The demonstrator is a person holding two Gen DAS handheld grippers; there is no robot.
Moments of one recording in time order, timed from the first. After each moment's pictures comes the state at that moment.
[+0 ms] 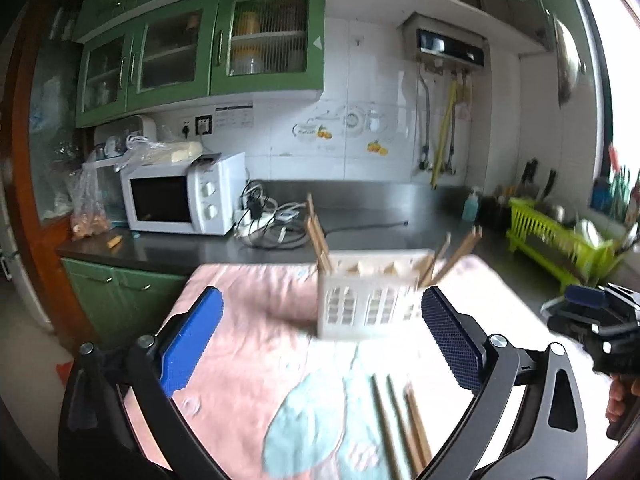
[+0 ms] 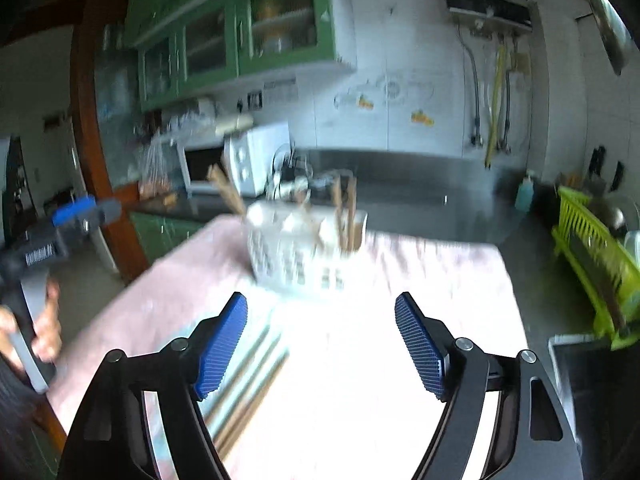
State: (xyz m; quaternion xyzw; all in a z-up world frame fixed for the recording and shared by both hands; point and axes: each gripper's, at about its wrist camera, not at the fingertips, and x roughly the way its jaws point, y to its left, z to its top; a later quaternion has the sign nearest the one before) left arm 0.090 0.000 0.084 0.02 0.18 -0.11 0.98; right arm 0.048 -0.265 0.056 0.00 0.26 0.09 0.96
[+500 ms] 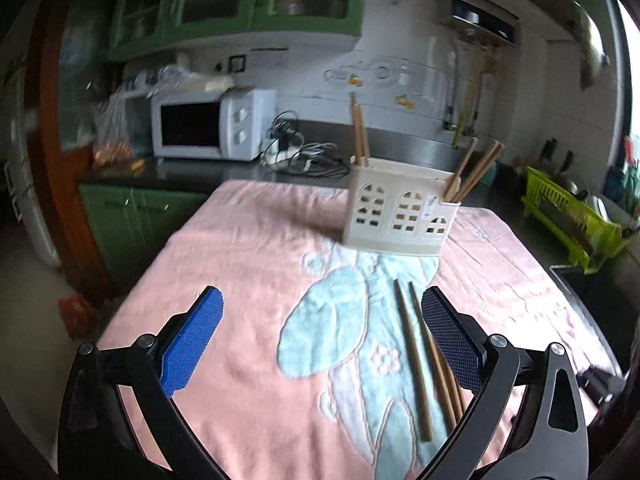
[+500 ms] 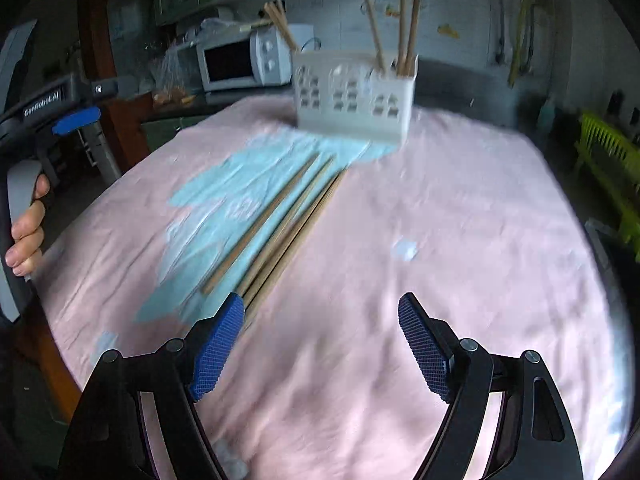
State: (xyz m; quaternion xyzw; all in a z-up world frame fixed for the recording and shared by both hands) left arm 0.045 0.048 0.004 -0.04 0.26 -0.07 0.96; right arm -0.027 -0.207 -0.081 -0.01 0.39 0.11 0.91
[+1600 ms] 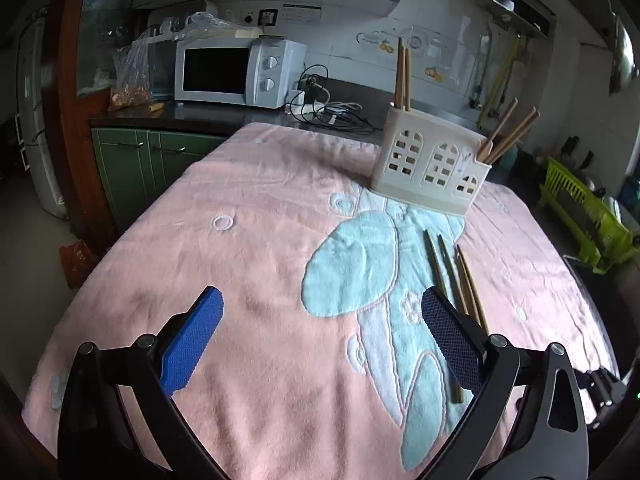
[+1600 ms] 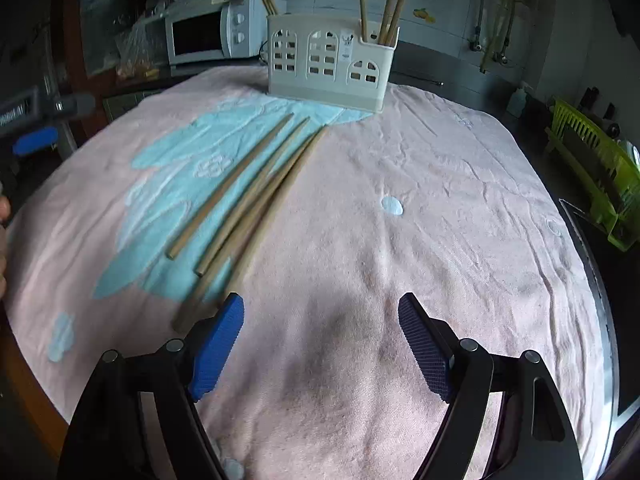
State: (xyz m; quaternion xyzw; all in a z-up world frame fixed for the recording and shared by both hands) left arm 0.042 0.066 -0.048 -0.07 0.32 -0.05 0.94; right arm -0.030 -0.193 -0.103 -0.05 0.41 0.03 0.91
